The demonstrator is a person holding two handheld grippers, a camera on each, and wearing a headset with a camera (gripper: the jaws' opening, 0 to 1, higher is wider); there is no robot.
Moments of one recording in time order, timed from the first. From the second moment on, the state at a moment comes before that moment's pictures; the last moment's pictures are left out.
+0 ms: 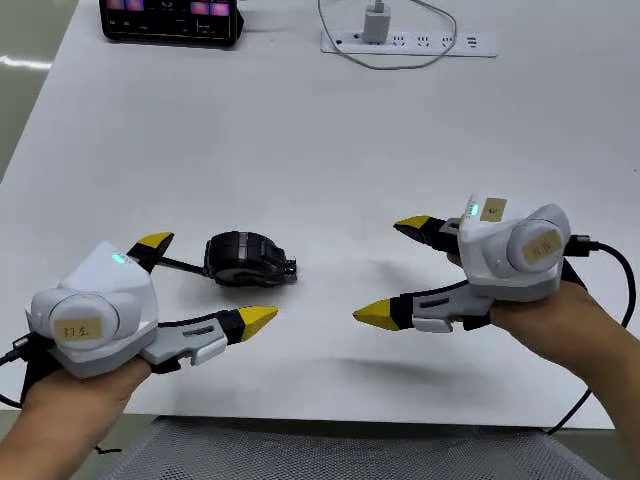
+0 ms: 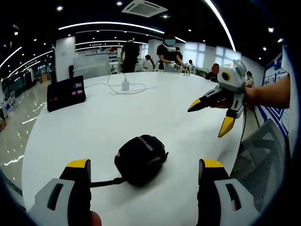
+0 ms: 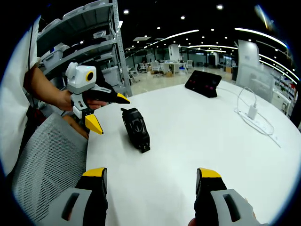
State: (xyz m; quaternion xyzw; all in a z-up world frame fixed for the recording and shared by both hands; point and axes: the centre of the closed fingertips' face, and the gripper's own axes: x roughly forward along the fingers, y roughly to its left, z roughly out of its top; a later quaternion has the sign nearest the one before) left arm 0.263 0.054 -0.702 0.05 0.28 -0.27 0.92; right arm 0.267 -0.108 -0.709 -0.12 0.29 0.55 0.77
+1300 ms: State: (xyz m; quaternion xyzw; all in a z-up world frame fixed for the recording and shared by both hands) left arm 0.233 0.078 -0.690 0.08 0.29 -0.31 0.90; right arm 0.253 -0.164 -0.693 -0.12 0.29 0.51 0.81
